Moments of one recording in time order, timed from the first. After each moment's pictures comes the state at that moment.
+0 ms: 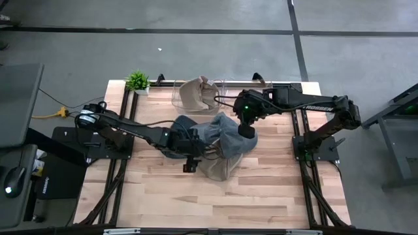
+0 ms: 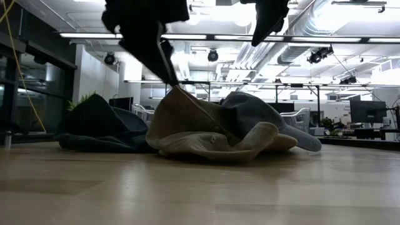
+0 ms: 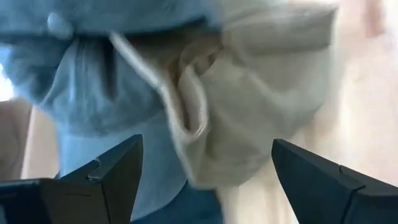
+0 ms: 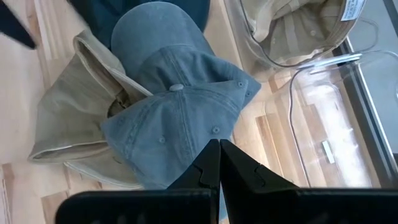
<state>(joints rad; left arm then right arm) -0.21 1.61 1.17 -0.55 -0.23 -0.10 -0.11 1.48 1.51 -1.07 0.13 0.13</state>
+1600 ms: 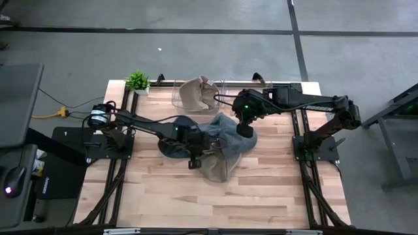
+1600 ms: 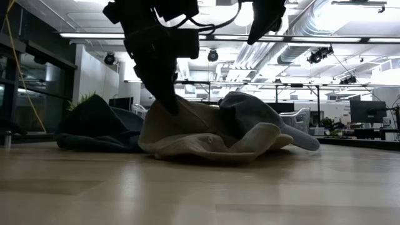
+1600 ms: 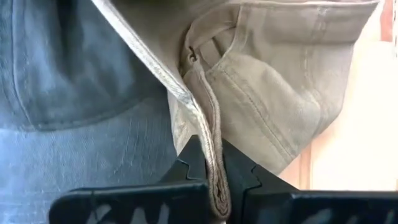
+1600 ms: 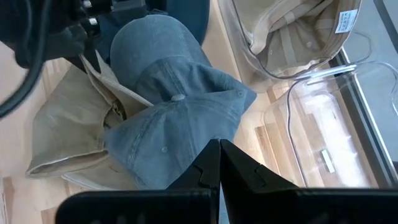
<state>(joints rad) -0.10 1.72 1.17 -0.51 0.02 -0.20 -0.11 1.48 1.51 -1.03 0.14 0.13</state>
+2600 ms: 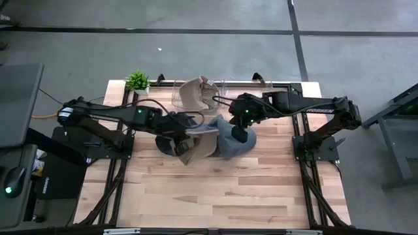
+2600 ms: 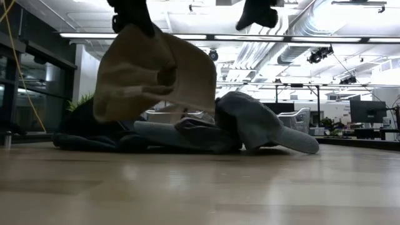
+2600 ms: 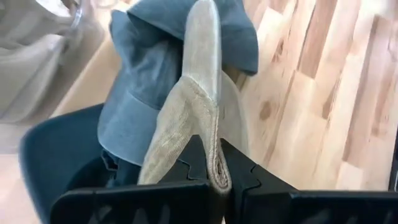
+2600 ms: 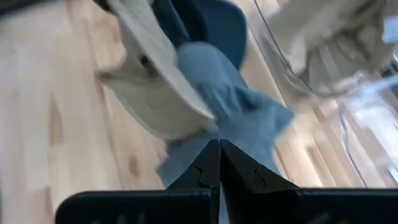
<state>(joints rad) -0.10 1.32 1.27 -0.85 -0.17 -0.51 -0.04 1.49 1.51 -0.89 0.07 0.32</state>
